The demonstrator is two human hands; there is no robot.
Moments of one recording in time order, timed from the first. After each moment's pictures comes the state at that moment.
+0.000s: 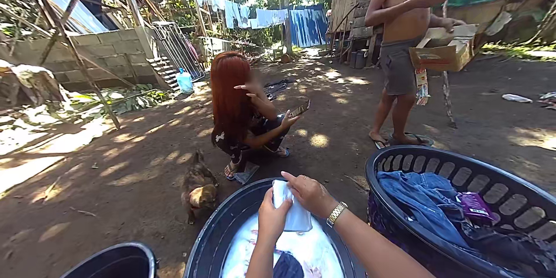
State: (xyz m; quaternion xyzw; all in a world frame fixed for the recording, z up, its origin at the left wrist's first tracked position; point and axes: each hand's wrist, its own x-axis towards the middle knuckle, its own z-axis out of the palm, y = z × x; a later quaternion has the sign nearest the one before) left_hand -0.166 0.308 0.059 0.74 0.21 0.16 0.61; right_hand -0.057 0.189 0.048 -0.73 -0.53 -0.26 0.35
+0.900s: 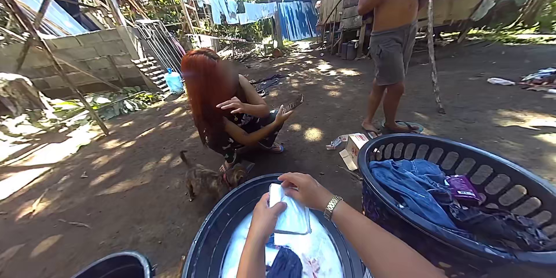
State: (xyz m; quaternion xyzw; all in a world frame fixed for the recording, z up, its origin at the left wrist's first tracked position) left_hand -0.169 0.313 0.062 0.70 0.23 0.05 0.67; right_hand -0.052 0.175 0.059 -0.76 -0.51 -0.02 0.40
